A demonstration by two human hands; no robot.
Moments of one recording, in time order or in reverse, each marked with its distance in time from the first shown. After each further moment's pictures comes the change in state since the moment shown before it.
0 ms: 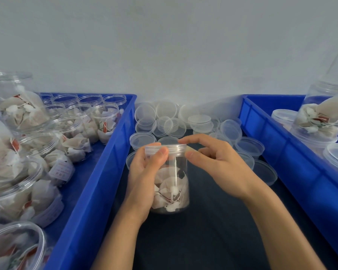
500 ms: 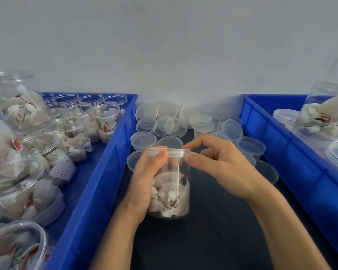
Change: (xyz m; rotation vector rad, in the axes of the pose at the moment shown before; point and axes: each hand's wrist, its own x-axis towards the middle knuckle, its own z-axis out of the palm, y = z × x) left_hand -0.001 -0.001 -0.008 -0.024 -0.151 -0.084; right_hand -0.002 -0.002 -0.003 0.024 -0.023 0.049
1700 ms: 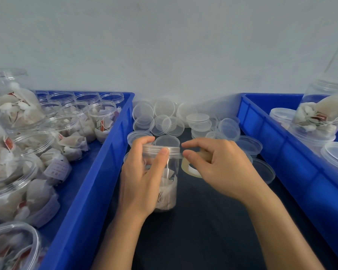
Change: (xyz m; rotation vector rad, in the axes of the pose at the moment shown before) left_hand -0.007 0.009 0.009 0.478 0.260 0.277; right_hand -0.003 -0.001 0.004 -0.444 0.168 0.017
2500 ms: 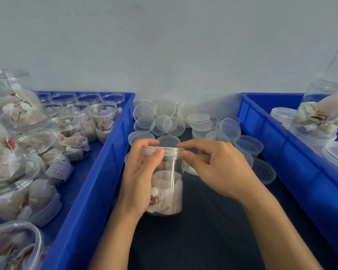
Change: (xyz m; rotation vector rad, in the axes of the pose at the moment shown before) left_hand 0.003 -0.005 -0.003 -0.285 -0.112 0.023; right_hand 0.001 -0.001 0.006 -0.032 0.033 -0.058
